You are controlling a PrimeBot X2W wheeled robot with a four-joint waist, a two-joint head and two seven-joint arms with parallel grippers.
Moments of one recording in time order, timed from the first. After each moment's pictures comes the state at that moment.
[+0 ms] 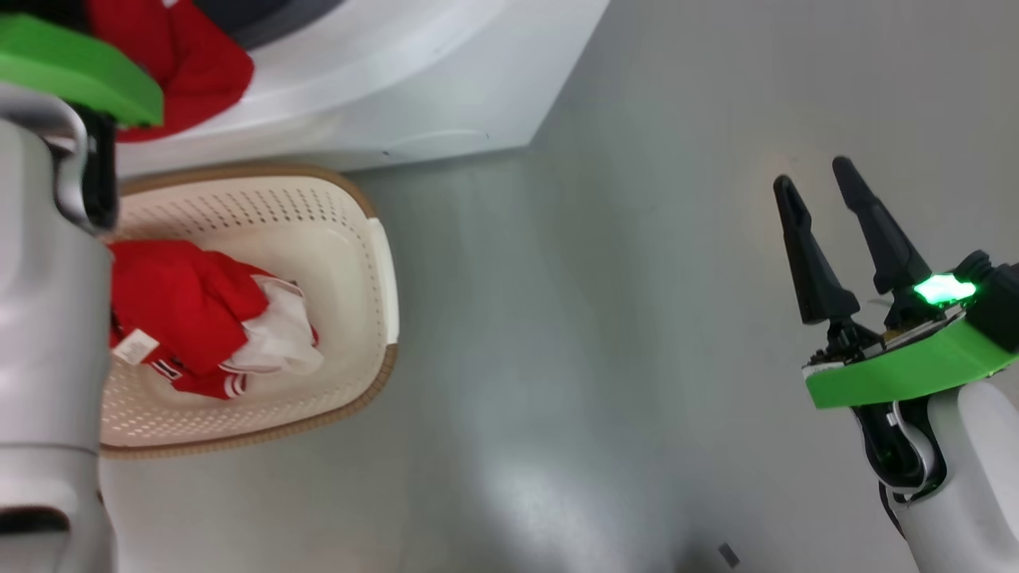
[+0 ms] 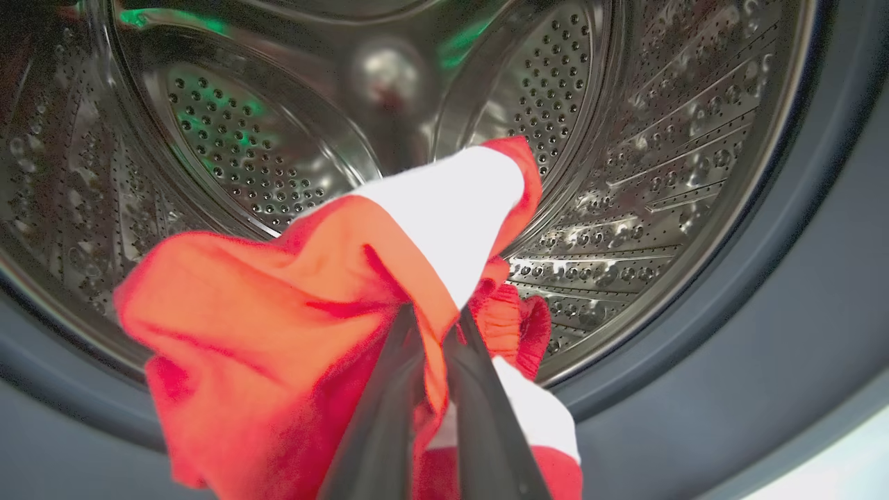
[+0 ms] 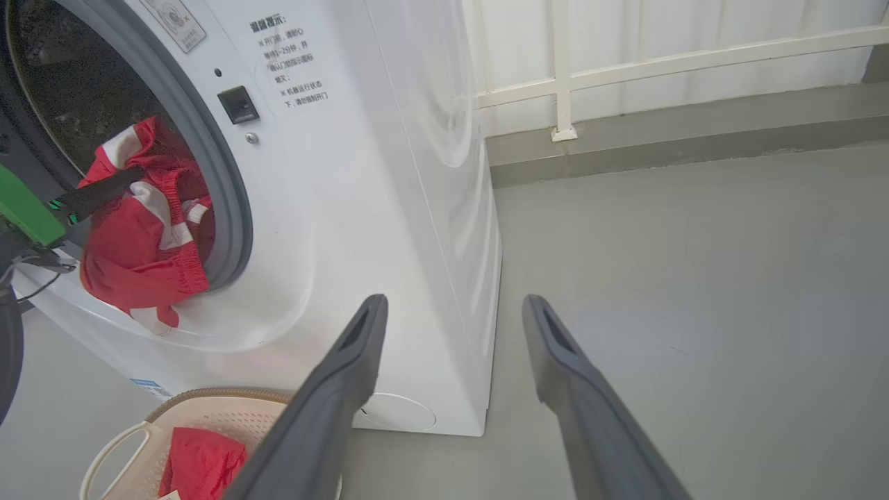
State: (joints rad) left arm -1.13 0.18 -0.13 0.80 -0.26 -0.08 -0.24; right arm -0.39 -0.31 0.19 0.05 0.57 0.13 -0.26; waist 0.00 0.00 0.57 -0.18
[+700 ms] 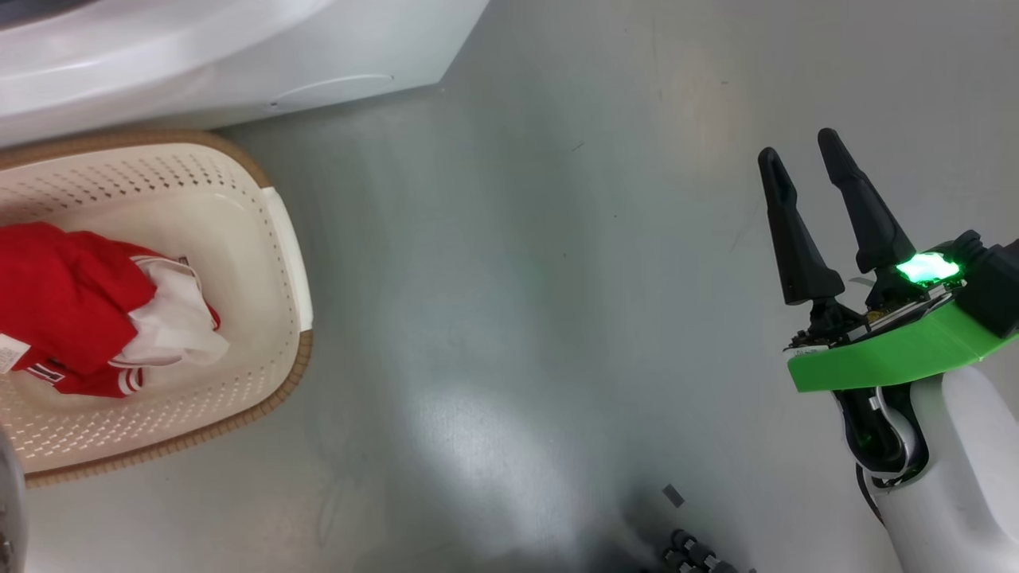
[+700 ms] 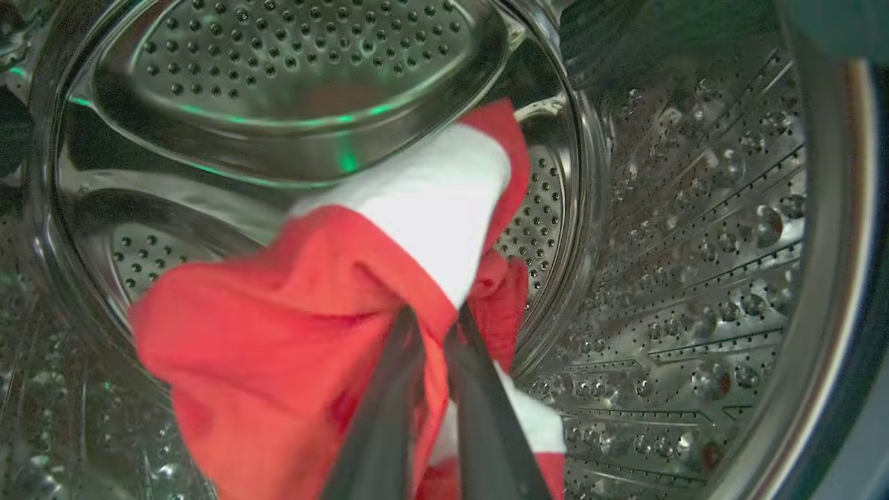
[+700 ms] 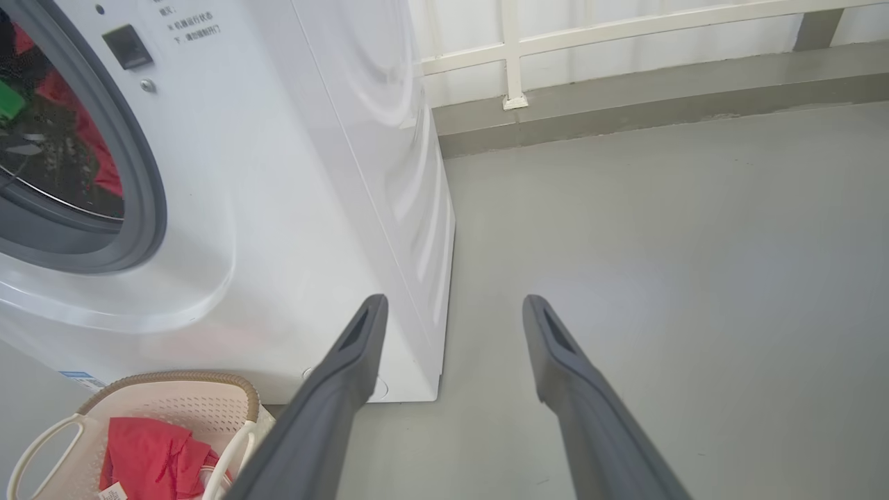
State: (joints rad) left arm -1.40 0.25 -0.11 0.69 -0.16 -0.05 -0.26; right arm -0.43 -0.26 0.19 0.04 0.57 0.13 -0.26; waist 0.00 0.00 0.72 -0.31
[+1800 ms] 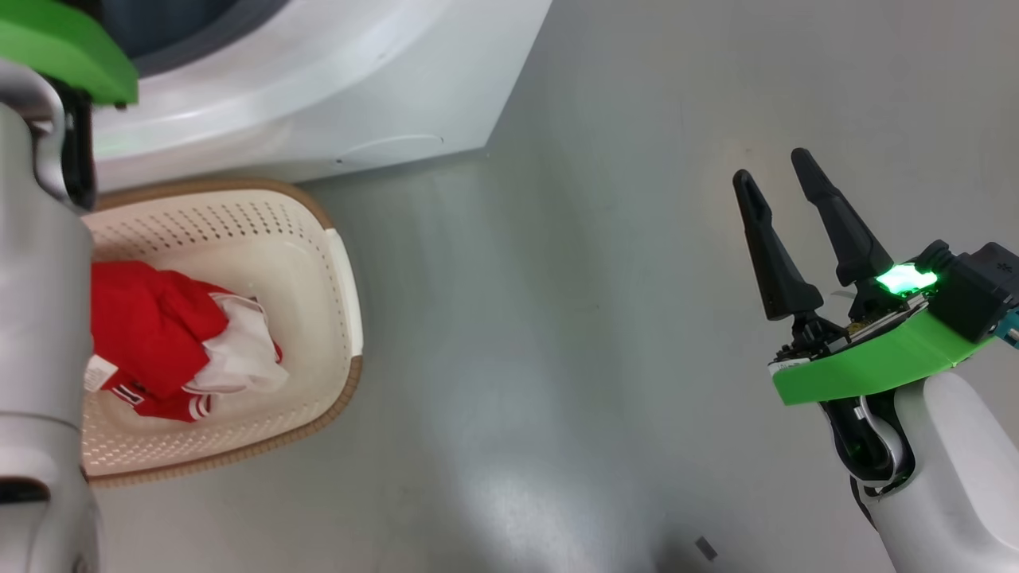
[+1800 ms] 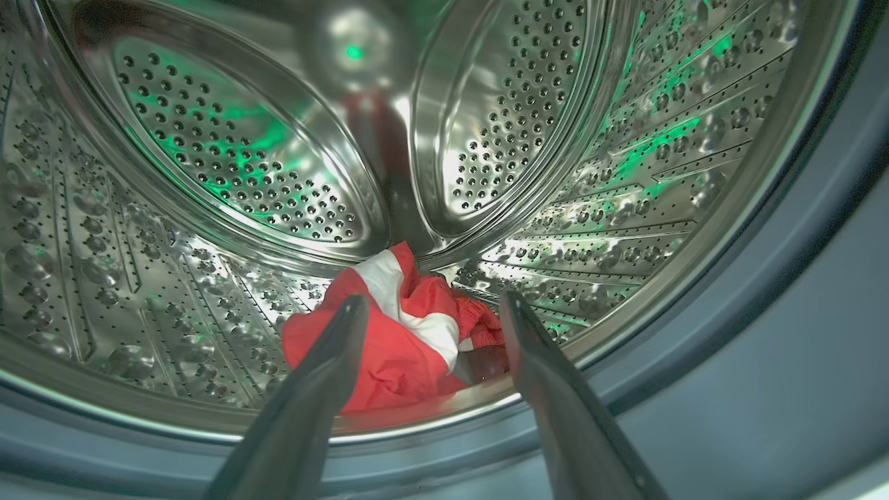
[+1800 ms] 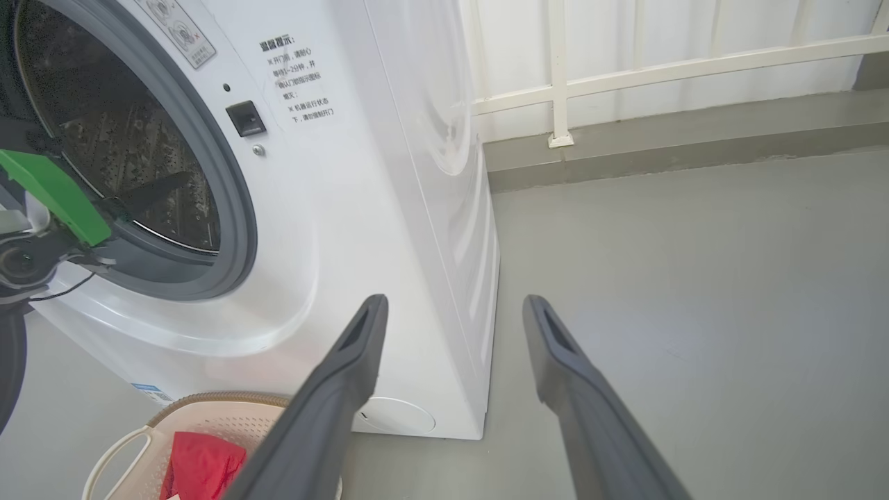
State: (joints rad) left arm -1.25 0.19 -0.12 0.99 -0.18 -0.06 -0.26; right arm -0.43 -0.28 0.24 0.07 0.58 0.13 -0.26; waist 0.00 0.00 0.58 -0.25
